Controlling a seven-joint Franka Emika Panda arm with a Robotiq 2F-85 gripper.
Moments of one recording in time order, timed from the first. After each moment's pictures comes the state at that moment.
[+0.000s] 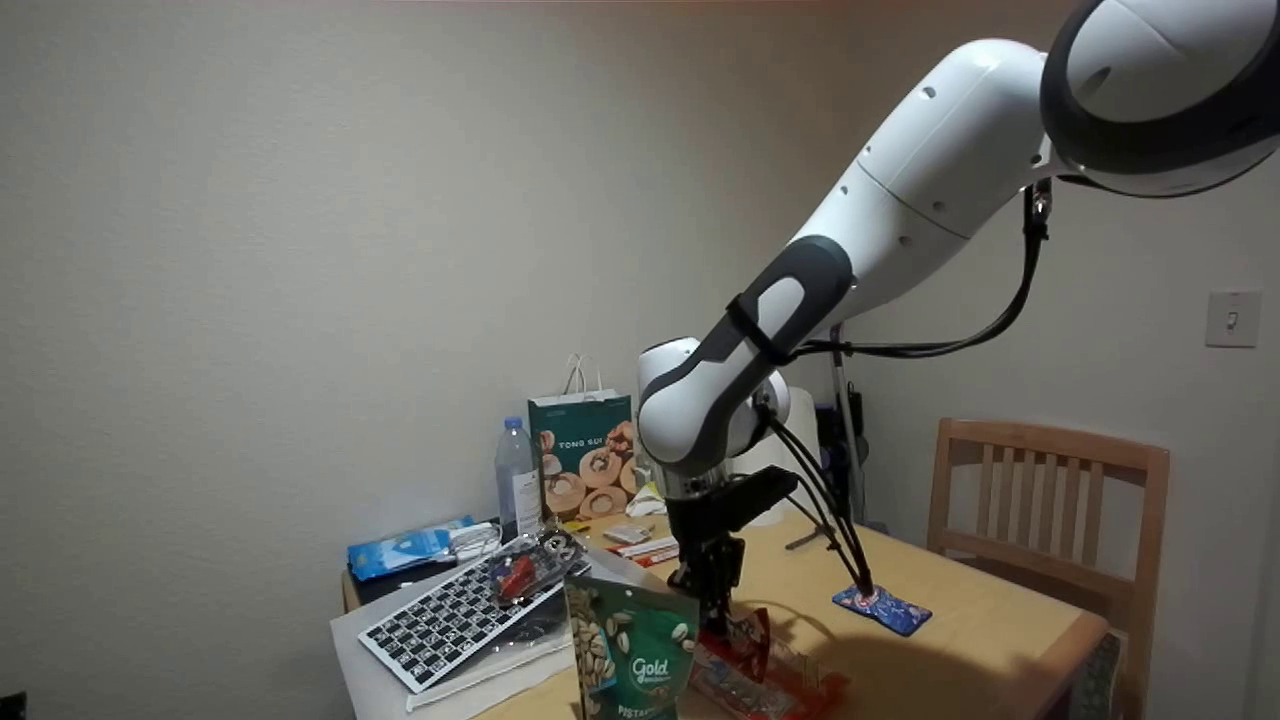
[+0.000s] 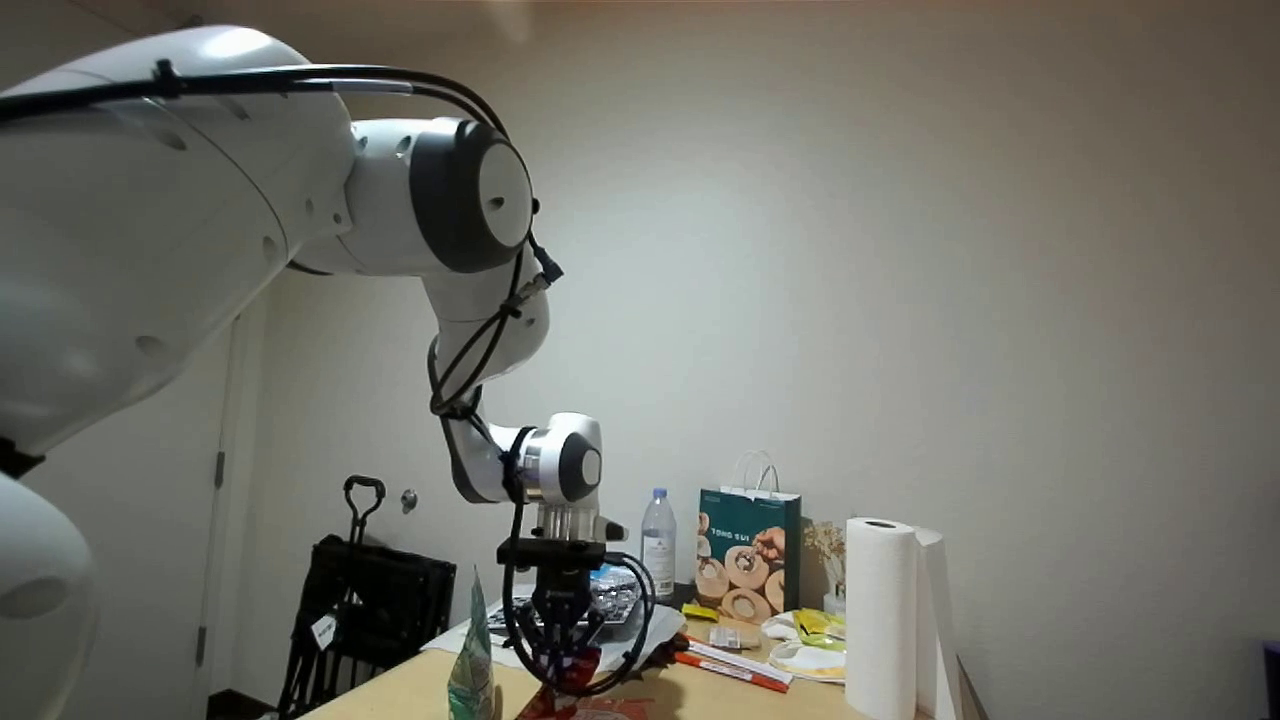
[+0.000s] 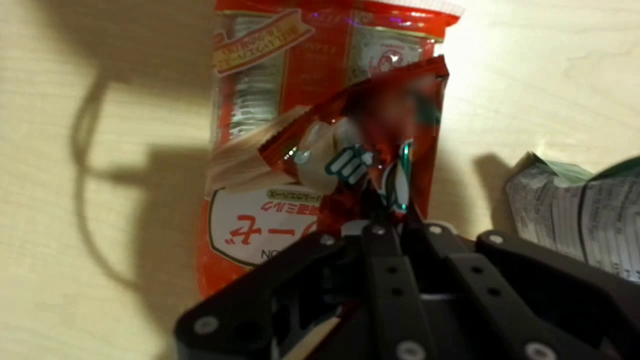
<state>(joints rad) 0.08 0.61 0.05 -1.77 -0.09 2.21 -0.01</state>
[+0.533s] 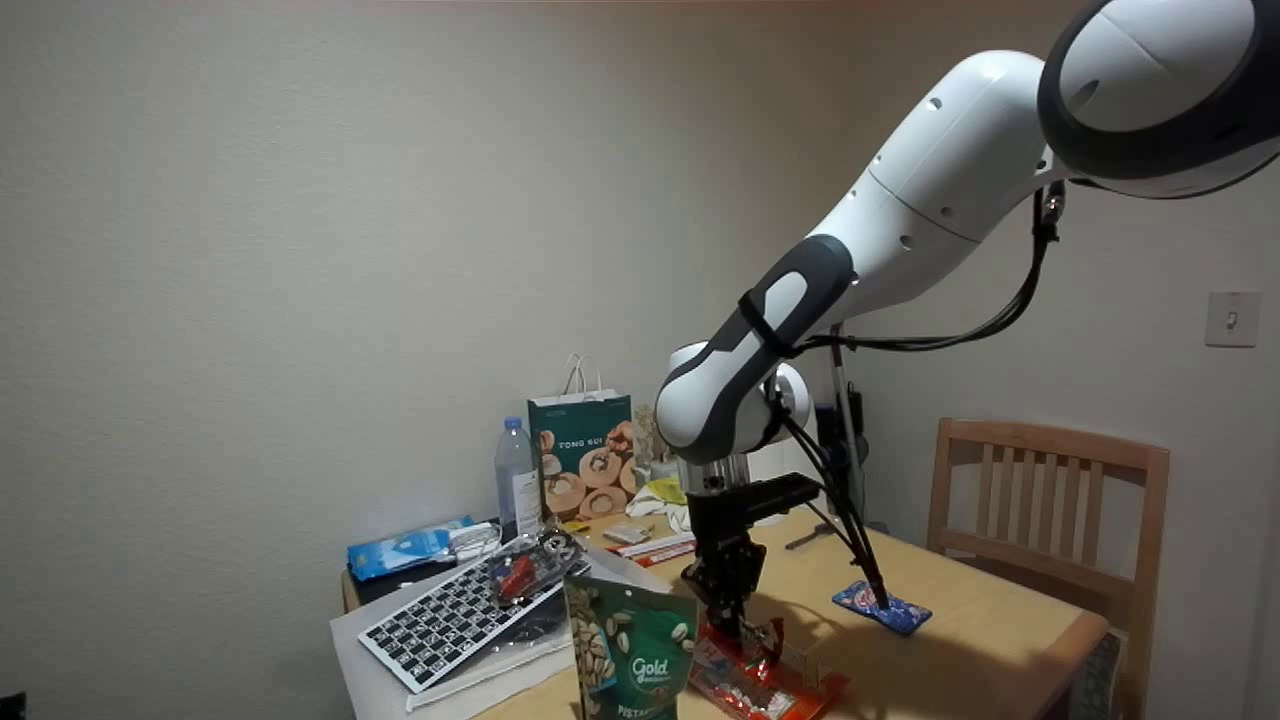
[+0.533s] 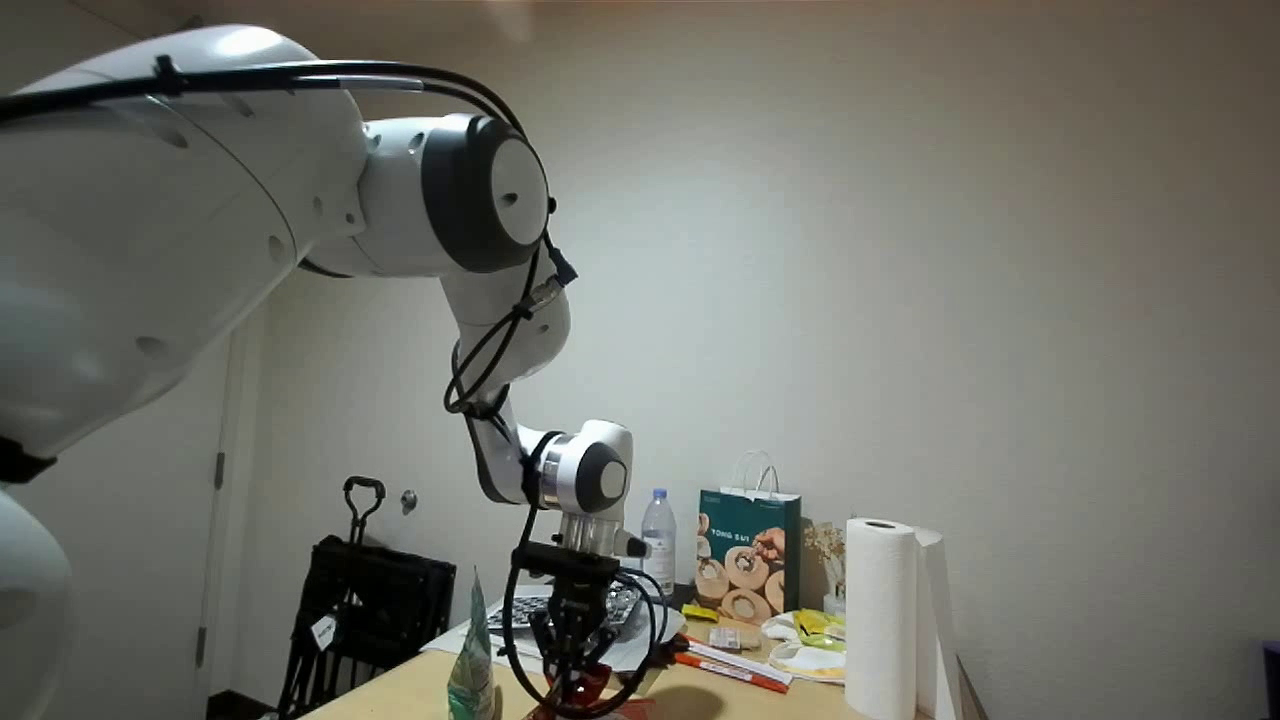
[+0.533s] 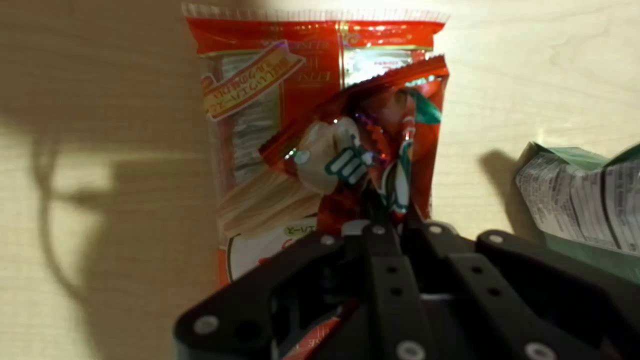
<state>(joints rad) 0.03 0.62 0.05 -1.79 0.04 2.21 0.00</state>
